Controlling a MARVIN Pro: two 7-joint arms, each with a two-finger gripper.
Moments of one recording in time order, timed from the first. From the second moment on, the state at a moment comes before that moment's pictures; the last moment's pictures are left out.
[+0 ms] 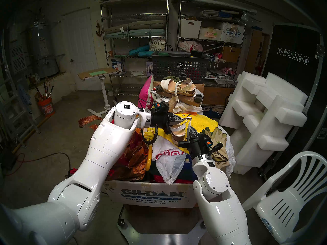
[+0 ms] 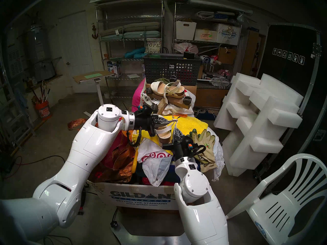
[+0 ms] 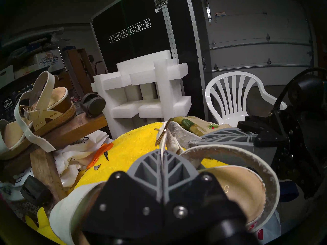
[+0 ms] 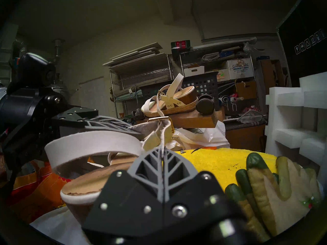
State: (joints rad) left arm 0.96 -1.38 -1.25 -1.34 0.01 0.24 -1.06; right arm -1.71 -1.55 1.35 -1.82 0.10 -0.08 -0.07
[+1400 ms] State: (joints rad) left arm 1.00 -1.35 -1.28 -1.40 0.01 0.25 -1.07; right arm -1.66 -1.52 1.34 -1.81 0.03 -0.02 -0.05
